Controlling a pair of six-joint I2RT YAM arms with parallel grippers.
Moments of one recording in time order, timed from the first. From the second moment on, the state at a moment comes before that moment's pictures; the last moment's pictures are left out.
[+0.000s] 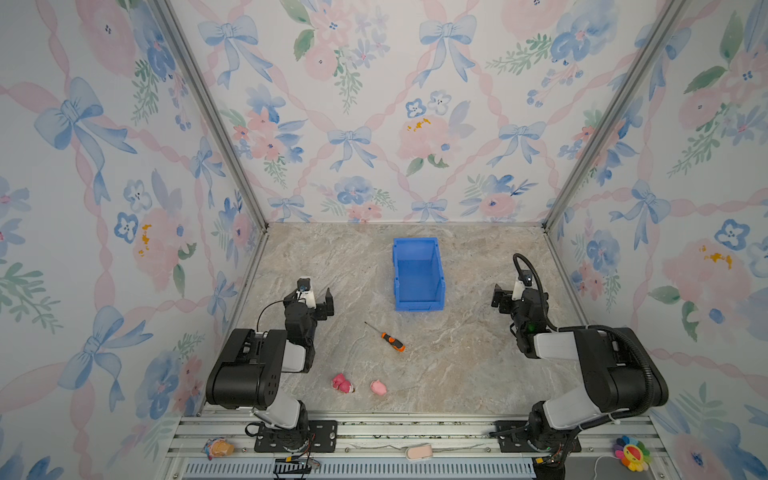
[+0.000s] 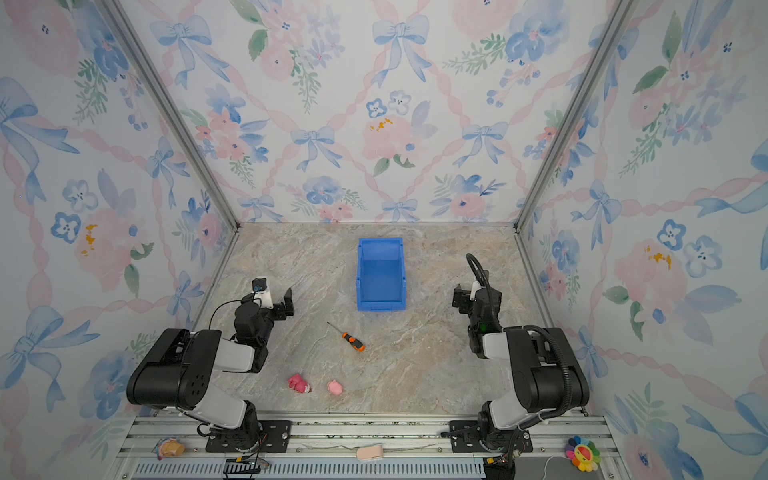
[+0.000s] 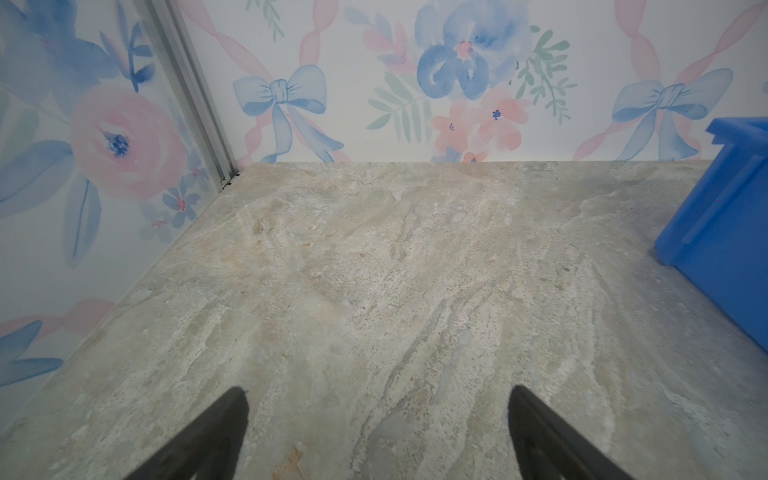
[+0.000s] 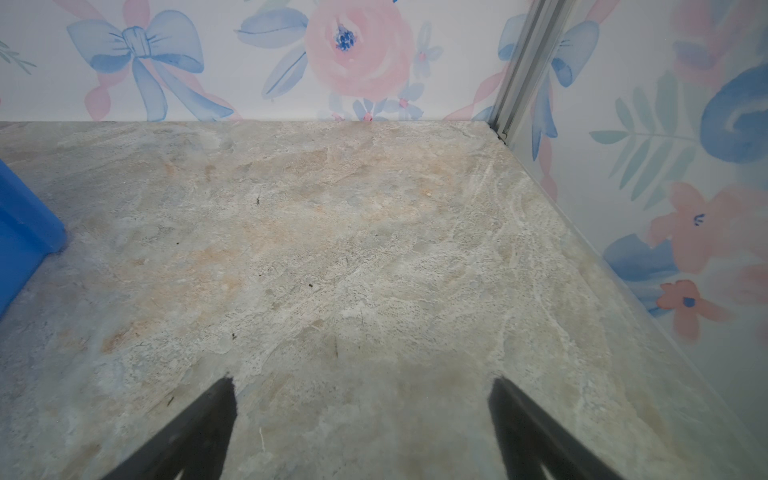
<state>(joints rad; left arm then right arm) -0.04 1.56 0.25 1.08 -0.10 0.03 0.06 1.55 0.40 0.79 0.19 0.01</state>
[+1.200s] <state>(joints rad) -0.06 1.19 0.23 0.68 -0.23 -0.06 0.20 0.97 0.34 0.24 0.29 0.04</state>
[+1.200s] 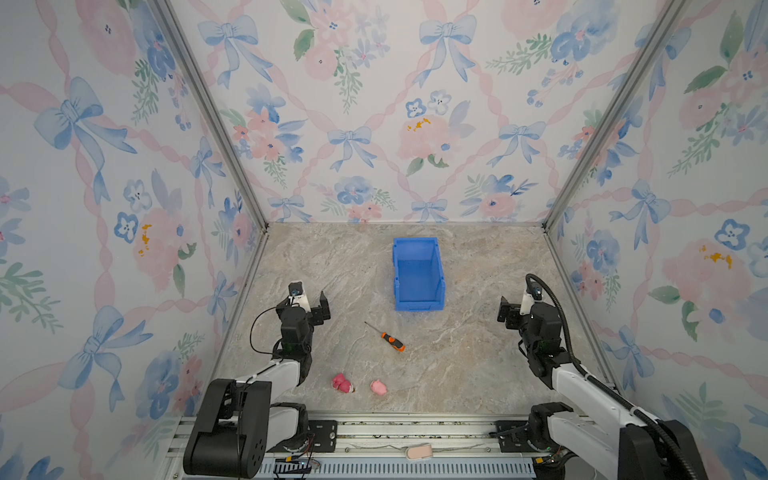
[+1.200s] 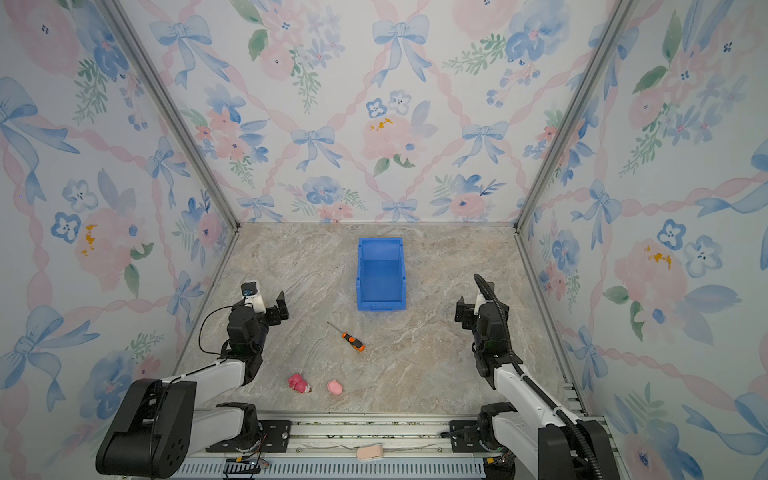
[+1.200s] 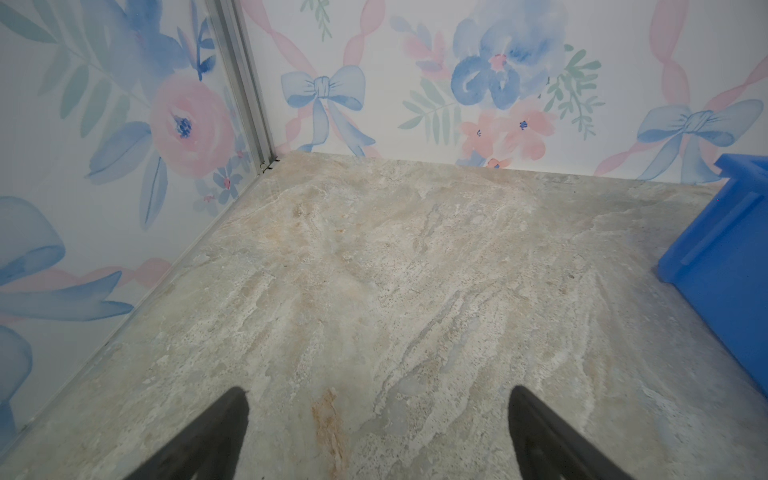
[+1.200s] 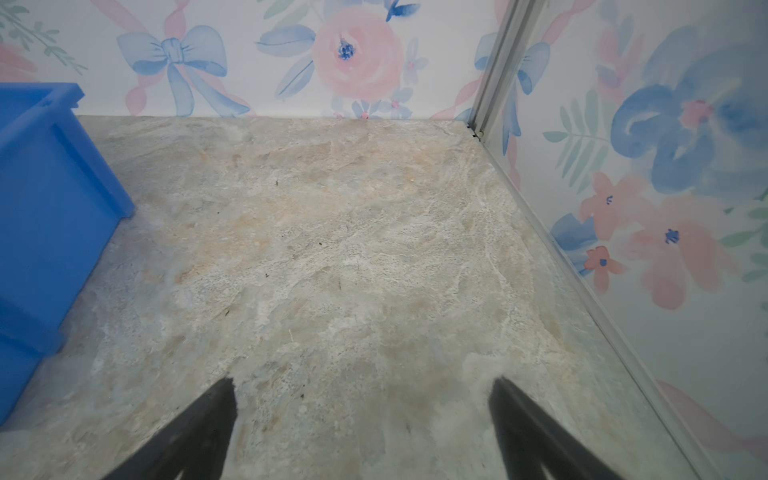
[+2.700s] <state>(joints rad) -0.13 0.93 0.37 0.13 -0.13 -0.17 0.98 1.85 1.27 -0.50 0.01 0.02</state>
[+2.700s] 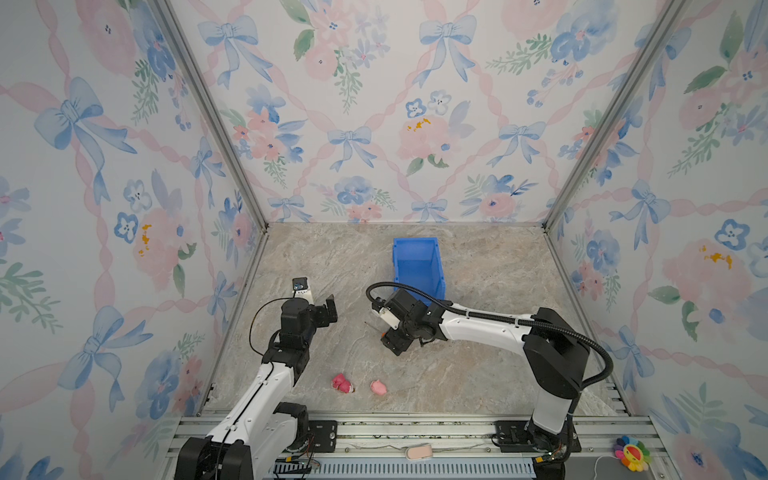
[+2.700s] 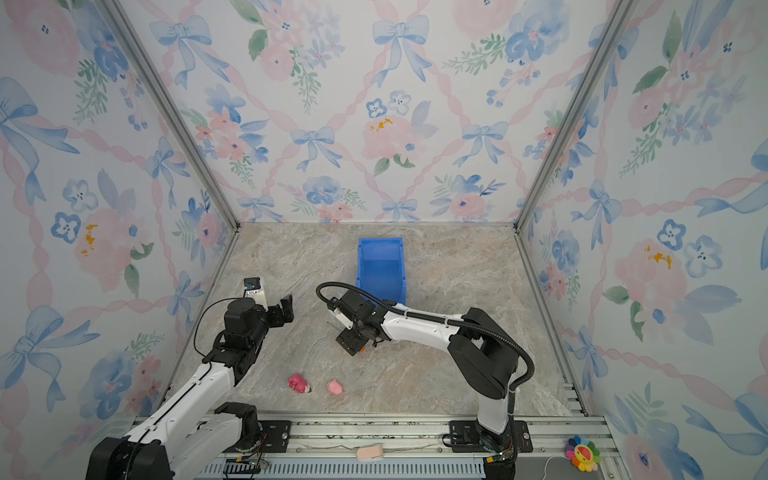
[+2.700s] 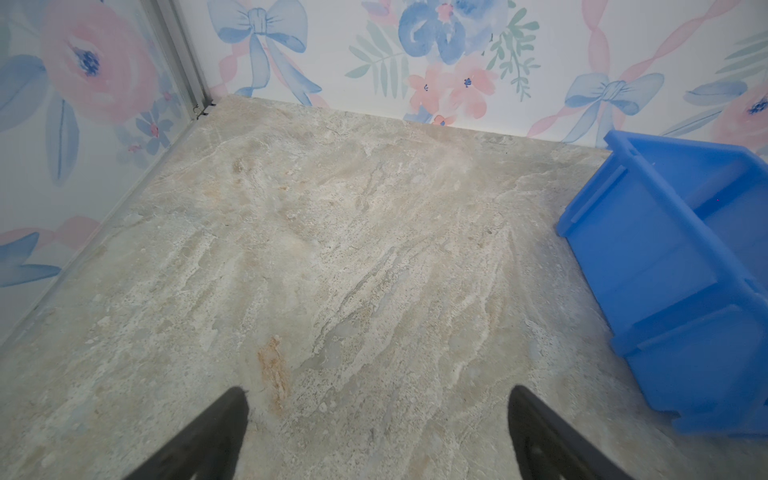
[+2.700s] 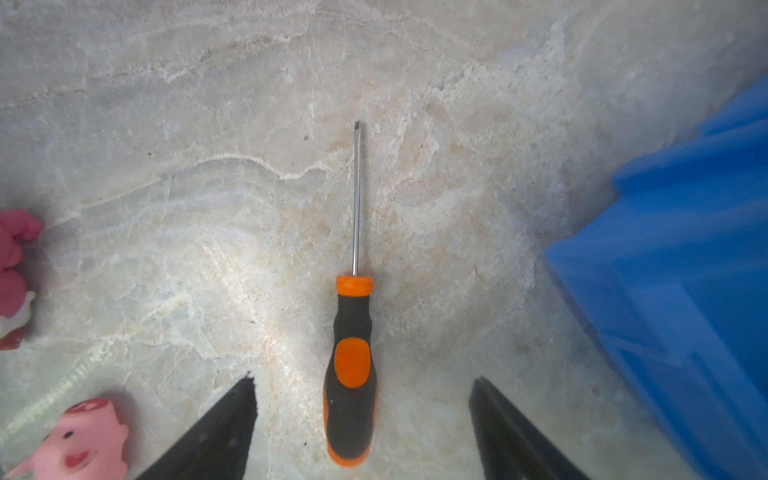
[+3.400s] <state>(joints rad) -0.14 0.95 0.37 0.14 -0.20 -0.15 0.98 1.94 1.25 -0.50 -0.02 0.04</state>
